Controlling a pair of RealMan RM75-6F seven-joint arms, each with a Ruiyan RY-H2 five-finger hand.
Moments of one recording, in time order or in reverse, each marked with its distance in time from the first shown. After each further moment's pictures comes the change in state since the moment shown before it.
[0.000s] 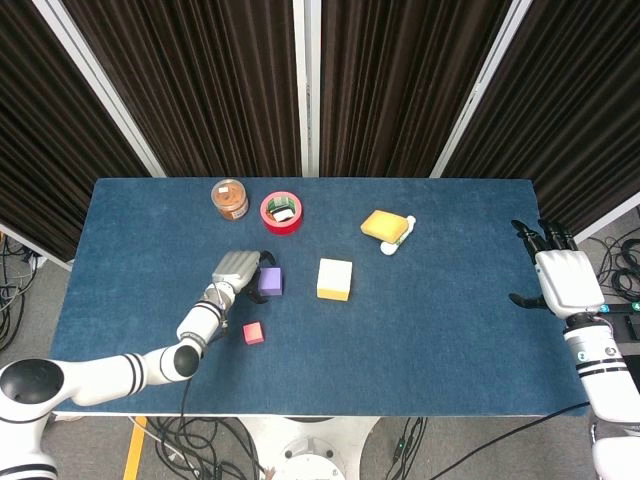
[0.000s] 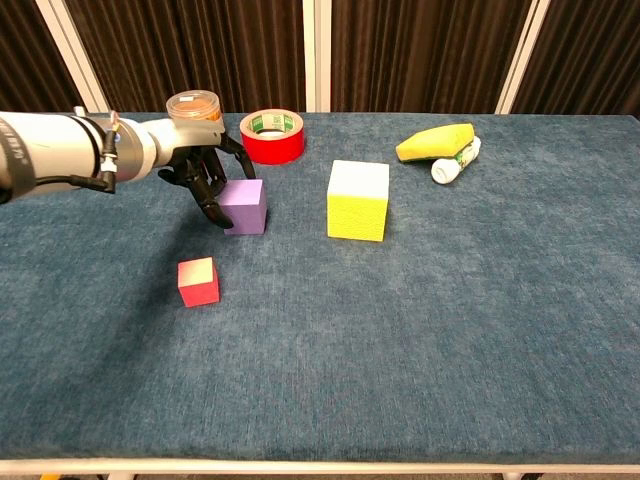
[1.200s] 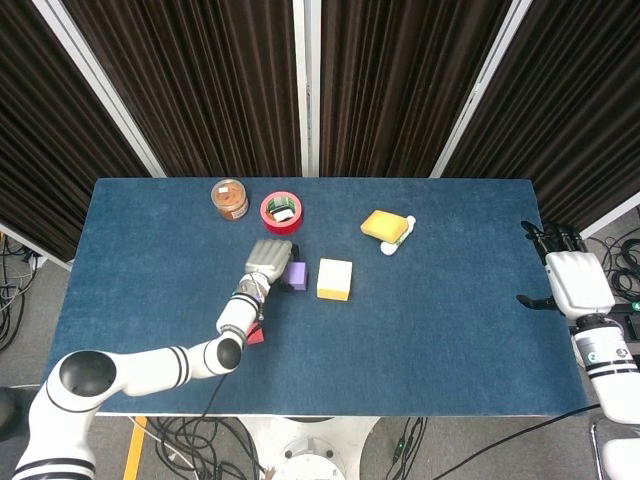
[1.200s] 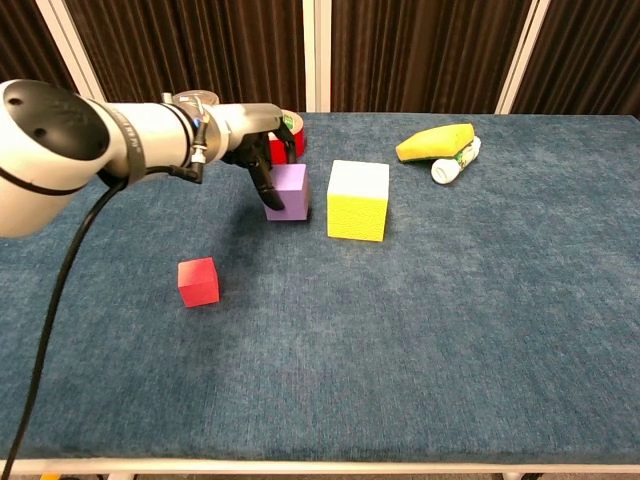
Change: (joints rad) left arm -0.161 -0.148 -0.065 0.133 -0.130 0.062 0.179; right arm -0.063 0.009 0.059 0.039 -0.044 -0.051 0.054
